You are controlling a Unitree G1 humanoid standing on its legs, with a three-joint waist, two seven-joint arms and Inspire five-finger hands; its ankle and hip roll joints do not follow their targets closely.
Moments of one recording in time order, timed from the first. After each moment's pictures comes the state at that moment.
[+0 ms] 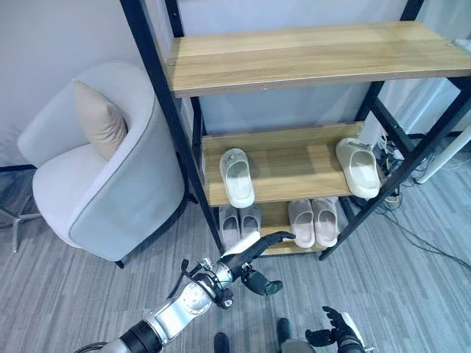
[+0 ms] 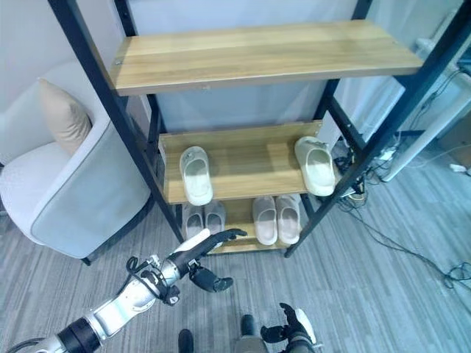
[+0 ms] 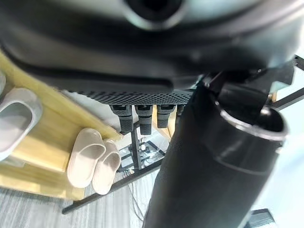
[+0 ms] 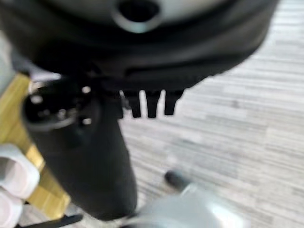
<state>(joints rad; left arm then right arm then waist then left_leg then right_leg) -0.21 0.44 -0.75 0.19 0.08 -0.24 0.01 -0.02 -0.27 0.28 1.09 -0.06 -0.12 -0.28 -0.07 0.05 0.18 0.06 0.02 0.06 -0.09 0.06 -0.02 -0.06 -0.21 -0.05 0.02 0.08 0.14</state>
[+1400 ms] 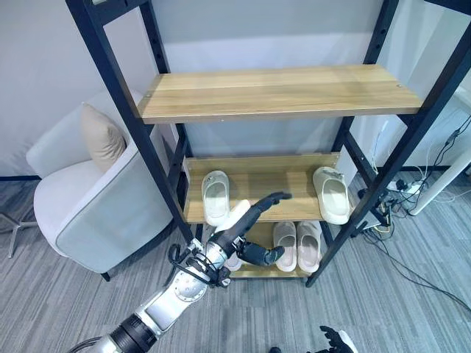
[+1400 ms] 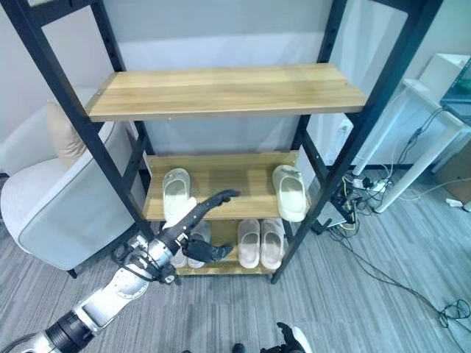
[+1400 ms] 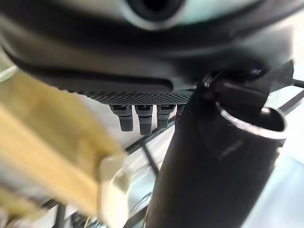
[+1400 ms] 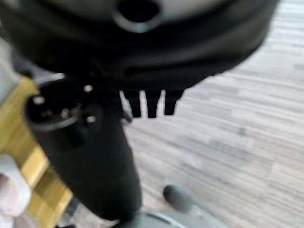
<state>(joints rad) -0.22 0.47 -0.62 -0.02 0.07 -0.24 0.12 0.07 -0.28 0.36 1.09 -0.06 -0.12 -0.28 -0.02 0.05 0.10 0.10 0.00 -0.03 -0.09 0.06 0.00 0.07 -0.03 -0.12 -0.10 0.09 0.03</state>
